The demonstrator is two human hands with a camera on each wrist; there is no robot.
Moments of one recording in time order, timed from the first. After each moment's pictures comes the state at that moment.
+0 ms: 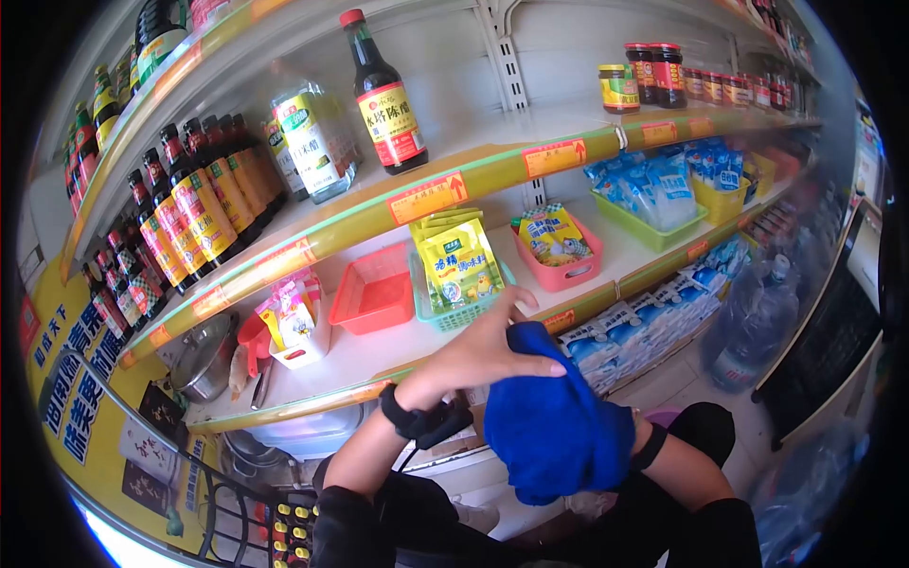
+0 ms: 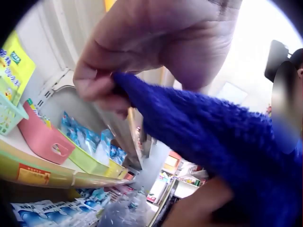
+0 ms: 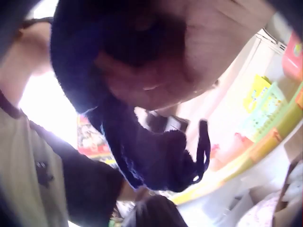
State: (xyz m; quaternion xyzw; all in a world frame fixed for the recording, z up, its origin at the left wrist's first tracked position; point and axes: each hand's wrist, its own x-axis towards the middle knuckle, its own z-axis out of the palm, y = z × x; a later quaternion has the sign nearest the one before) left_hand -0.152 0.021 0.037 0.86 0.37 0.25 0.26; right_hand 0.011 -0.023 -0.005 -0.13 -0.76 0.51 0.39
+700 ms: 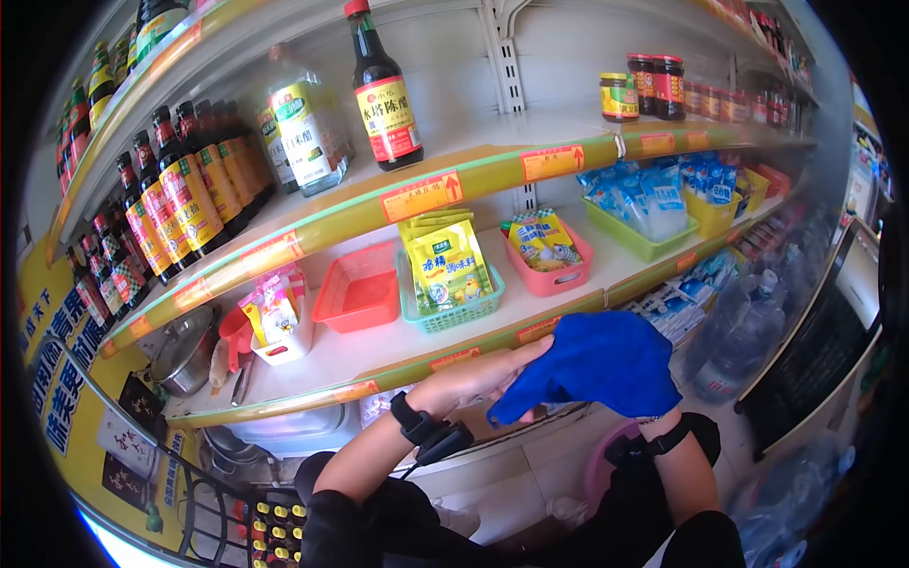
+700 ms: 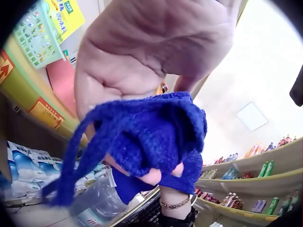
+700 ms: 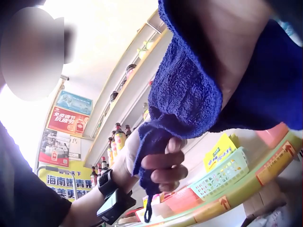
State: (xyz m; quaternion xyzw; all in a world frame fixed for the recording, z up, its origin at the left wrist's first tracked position) left_hand -0.140 0.021 0.017 0.60 0.44 0.12 0.66; right_hand 0.068 -0.008 -0.001 -0.32 -0.82 0.08 0.46
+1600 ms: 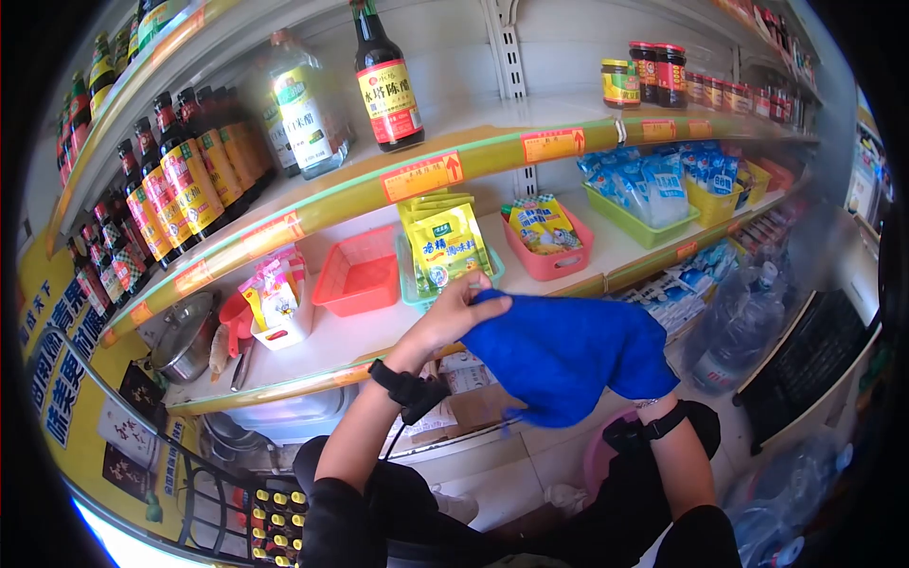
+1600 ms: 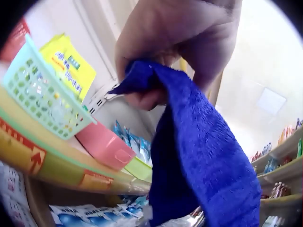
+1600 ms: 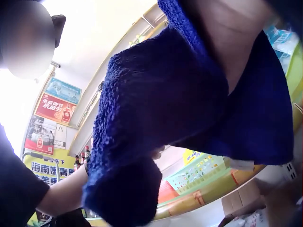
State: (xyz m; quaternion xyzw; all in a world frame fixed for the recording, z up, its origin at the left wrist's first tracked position) left_hand -0.174 0.072 -0.003 0.62 0.34 0.43 0.56; right_hand 0.092 0.016 -0.074 -0.35 -0.75 0.18 0.53
